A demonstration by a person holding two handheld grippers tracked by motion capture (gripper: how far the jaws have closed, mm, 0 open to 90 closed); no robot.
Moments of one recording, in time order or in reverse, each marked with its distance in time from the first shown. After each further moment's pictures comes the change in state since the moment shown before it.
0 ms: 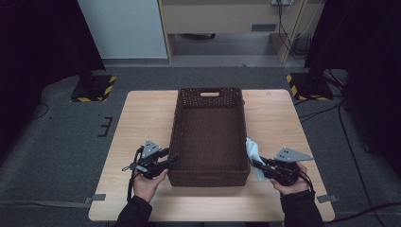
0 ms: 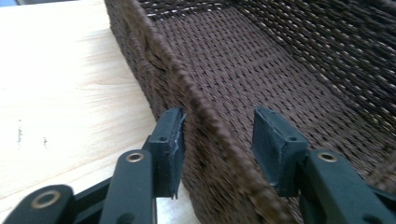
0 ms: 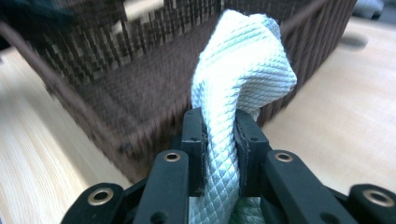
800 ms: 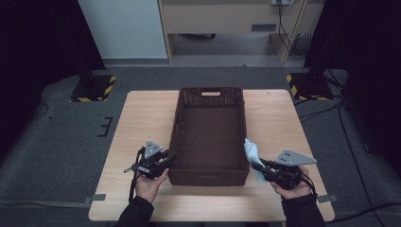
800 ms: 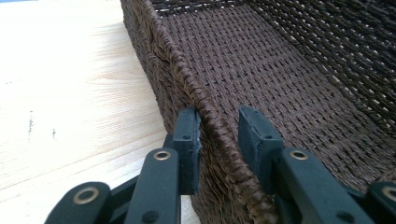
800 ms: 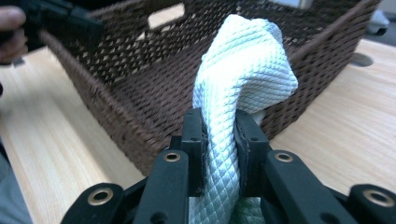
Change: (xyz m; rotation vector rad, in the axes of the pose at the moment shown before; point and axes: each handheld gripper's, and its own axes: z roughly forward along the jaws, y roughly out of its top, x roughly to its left) left arm -0.006 0.001 0.003 0.008 0.065 -0.028; right arm 0.015 0.010 -0.015 -0.030 0.025 -0.043
